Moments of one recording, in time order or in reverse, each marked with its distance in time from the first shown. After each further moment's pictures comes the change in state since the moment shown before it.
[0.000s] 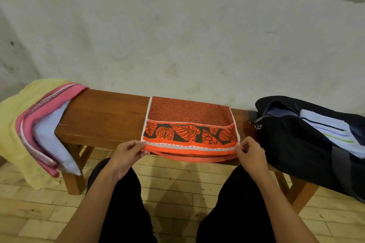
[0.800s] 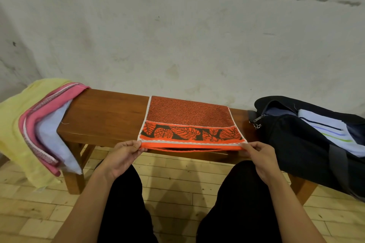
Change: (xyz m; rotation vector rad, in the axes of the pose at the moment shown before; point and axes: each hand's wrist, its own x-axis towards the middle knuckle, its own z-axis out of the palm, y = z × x) left_hand -0.011 0.011 -0.010 -0.190 -0.043 -0.067; right_hand -0.002 0.007 -0.017 0.555 -0.025 0.247
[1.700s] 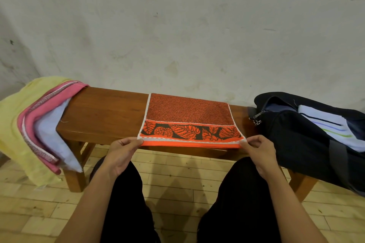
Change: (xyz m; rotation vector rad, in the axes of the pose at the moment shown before) left_hand 0.005 -0.008 0.001 0.087 0.161 0.078; right_hand -0.003 0.001 0.000 -0.103 0.040 -0.095
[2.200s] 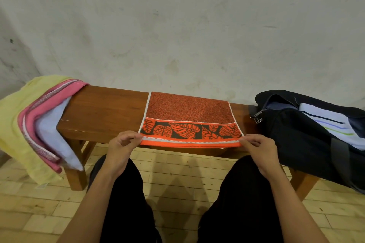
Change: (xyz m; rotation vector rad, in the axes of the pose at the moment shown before) left_hand -0.006 -0.004 -0.006 0.140 0.004 0.267; right_hand -0.004 0.001 -0.004 -0.006 -0.068 -0.117
